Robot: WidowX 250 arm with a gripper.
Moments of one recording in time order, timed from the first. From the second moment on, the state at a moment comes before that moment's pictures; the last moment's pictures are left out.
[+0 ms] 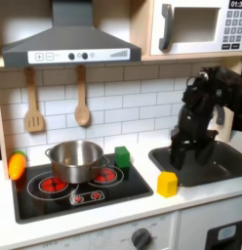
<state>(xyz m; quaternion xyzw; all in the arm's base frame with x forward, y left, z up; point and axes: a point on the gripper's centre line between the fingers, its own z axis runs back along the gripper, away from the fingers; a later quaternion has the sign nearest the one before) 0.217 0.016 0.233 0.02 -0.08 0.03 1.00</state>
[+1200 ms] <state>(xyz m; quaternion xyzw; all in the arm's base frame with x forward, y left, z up) 0.301 0.043 0.232 0.03 -0.10 0.05 0.99</state>
